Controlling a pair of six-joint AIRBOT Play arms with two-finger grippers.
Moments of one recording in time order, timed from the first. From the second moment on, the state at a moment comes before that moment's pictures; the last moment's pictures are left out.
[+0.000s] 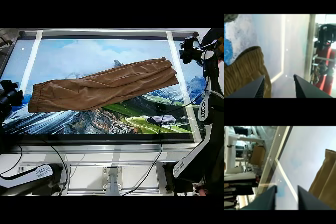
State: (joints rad) left arm 0.59 -1.32 0.87 0.13 -0.40 -1.35; right arm -0.28 -2.06 2.07 -0.87 0.60 2.02
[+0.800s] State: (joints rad) left arm 0.42 -1.16 0.90 0.18 -0.68 -0.89; right arm -0.30 -2.01 2.03 -1.13 1.09 2.01
